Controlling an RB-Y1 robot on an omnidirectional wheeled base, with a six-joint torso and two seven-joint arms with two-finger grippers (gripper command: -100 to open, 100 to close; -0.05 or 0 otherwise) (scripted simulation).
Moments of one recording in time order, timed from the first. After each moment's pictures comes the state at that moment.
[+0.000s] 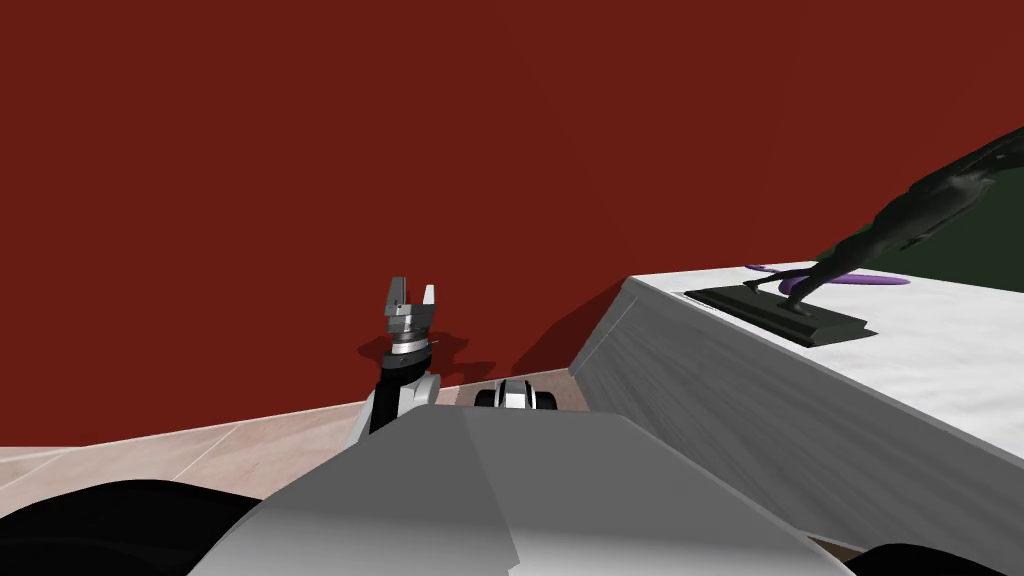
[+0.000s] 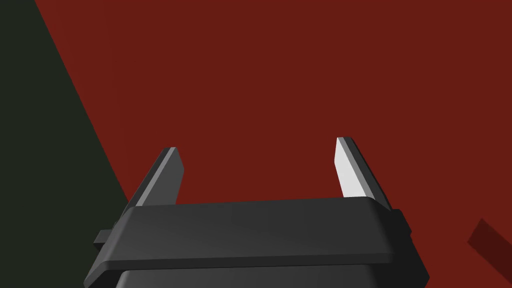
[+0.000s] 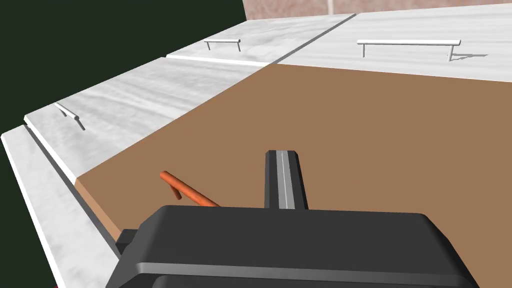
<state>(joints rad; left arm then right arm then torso) 0.50 0.02 0.01 -2.34 -0.07 -0.54 0.13 1.13 -1.31 -0.35 -0.70 0.78 -0.52 0.09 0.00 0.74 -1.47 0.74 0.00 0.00</state>
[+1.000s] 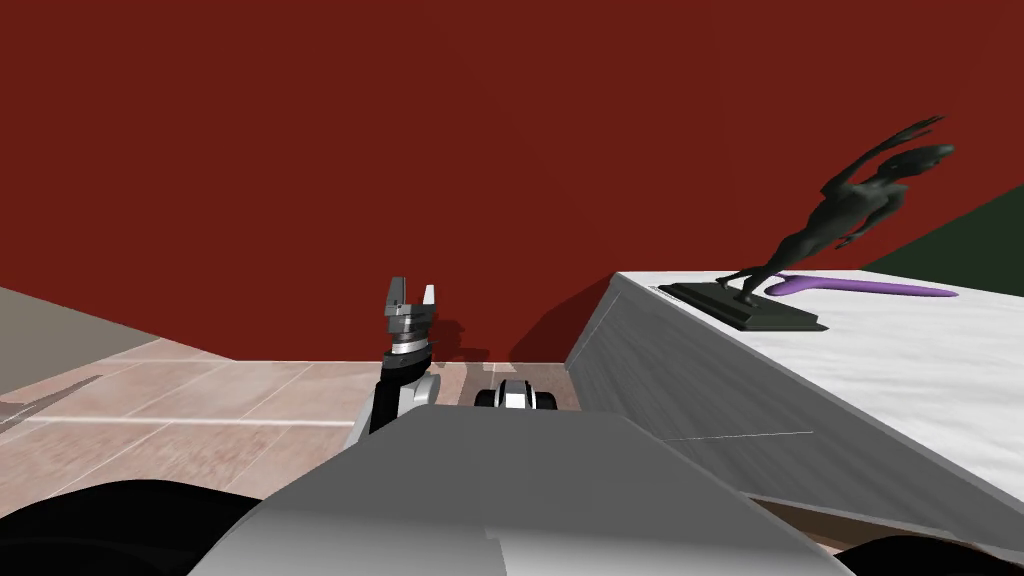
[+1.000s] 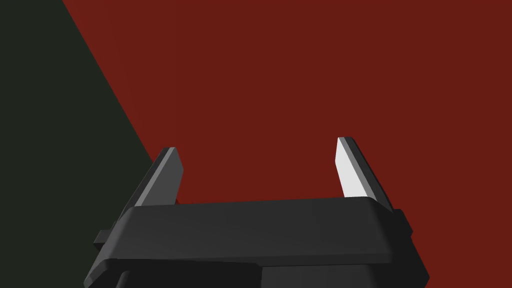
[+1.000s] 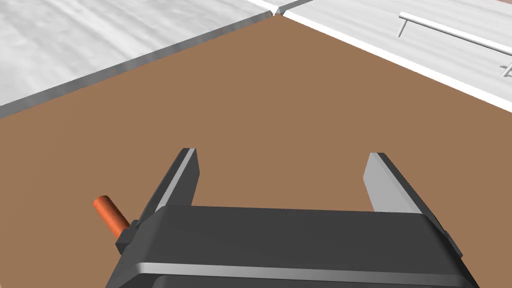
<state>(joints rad) 0.50 0.02 0.01 -2.34 -0.07 -0.54 0.13 0.99 -1.20 -0.31 -0.85 0.91 -0.37 0.23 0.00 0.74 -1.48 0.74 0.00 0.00</state>
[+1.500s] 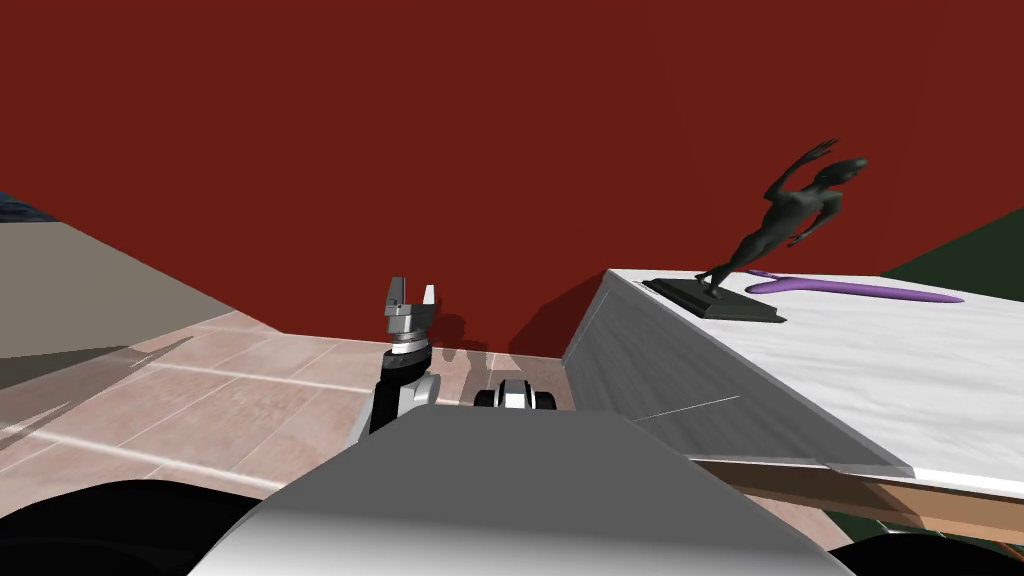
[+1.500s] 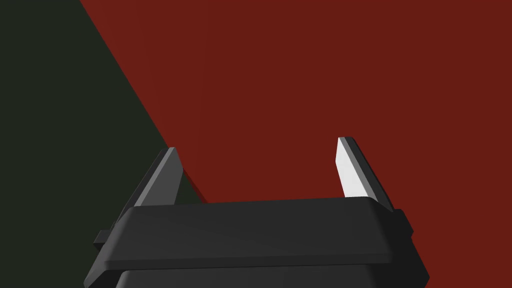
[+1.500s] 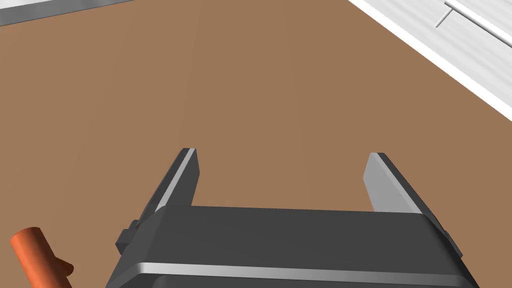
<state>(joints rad) 0.50 0.02 0.01 -2.34 -0.07 -0.54 0.13 0.92 -1.13 -0.28 -0.98 1.00 -0.26 0.31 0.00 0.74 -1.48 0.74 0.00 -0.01</state>
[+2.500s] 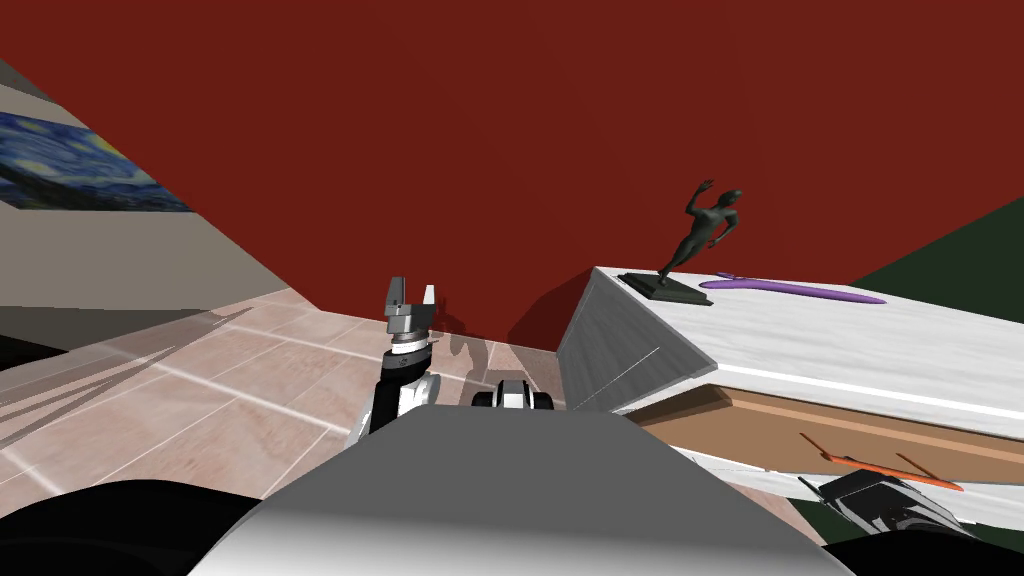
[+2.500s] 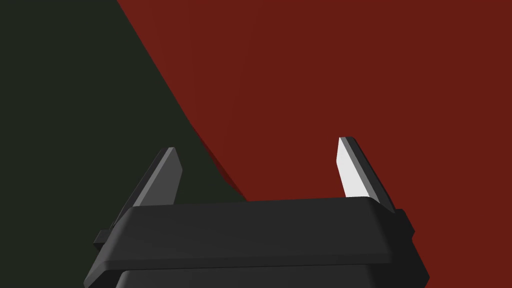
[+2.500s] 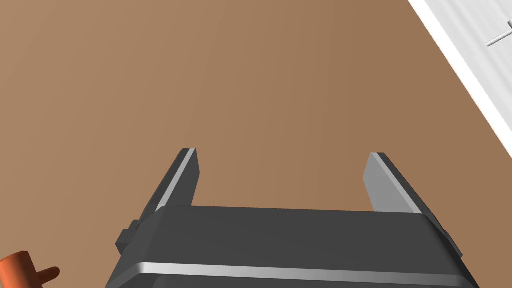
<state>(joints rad) 0.50 0.02 0.01 -2.34 -0.07 -0.54 0.13 0.80 -1.01 -0.25 -1.11 1.14 -0.11 0.46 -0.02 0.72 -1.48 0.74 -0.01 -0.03</state>
